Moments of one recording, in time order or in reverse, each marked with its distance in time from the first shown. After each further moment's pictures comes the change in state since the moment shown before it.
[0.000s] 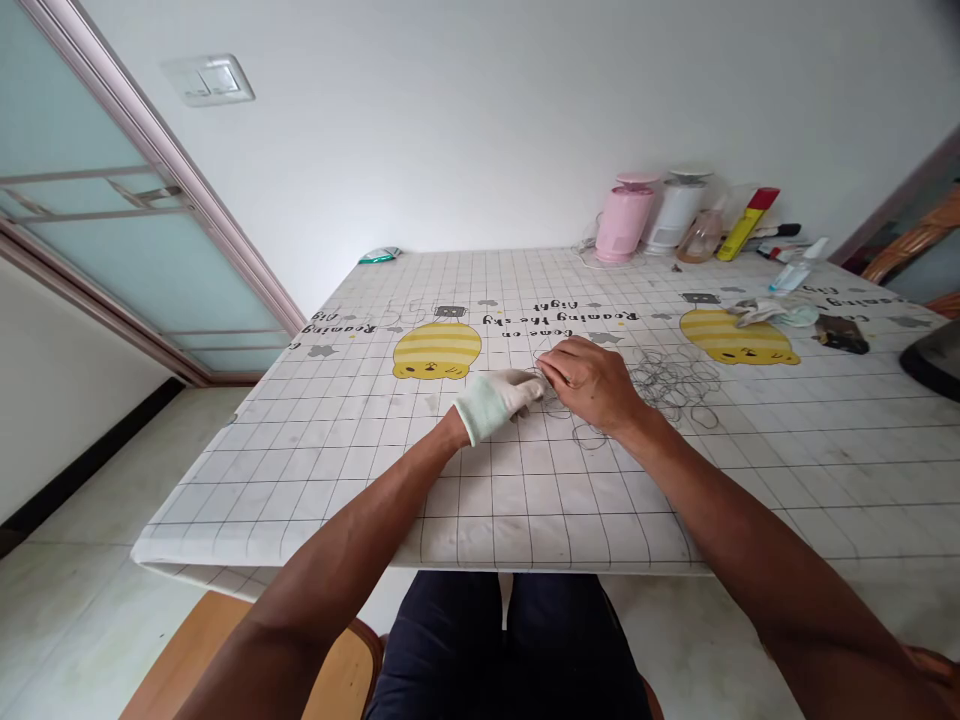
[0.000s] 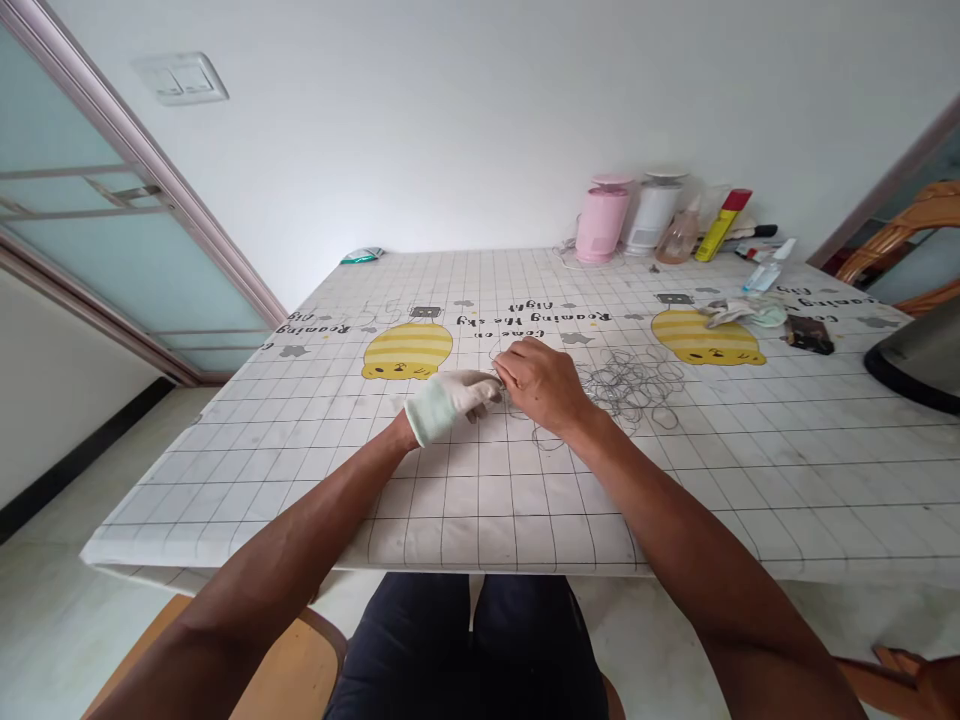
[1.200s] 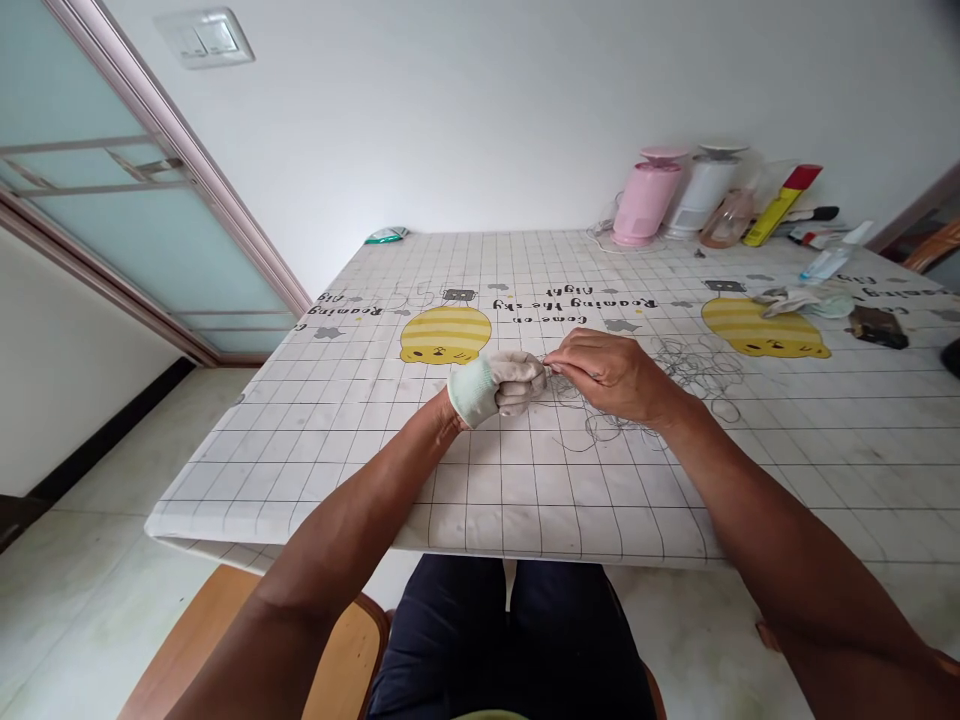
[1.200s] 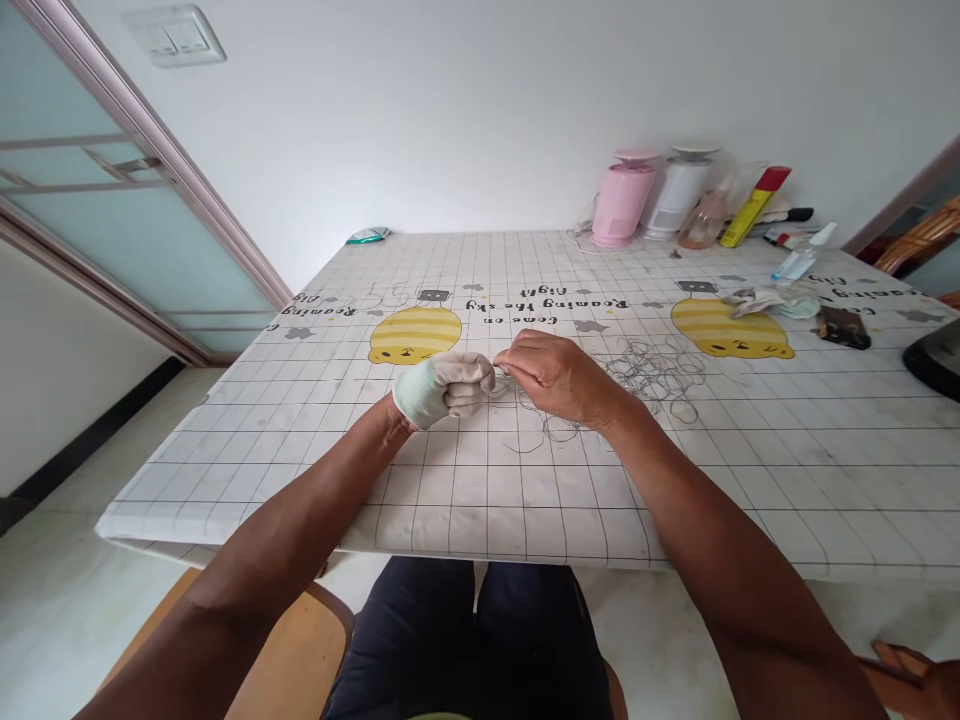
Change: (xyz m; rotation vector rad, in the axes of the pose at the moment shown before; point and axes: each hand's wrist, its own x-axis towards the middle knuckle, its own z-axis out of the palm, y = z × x) left_hand 0.009 -0.016 -0.023 -0.633 -0.431 -0.008; right_hand 0.004 -0.001 -0.018 0.315 -0.167 -0.144
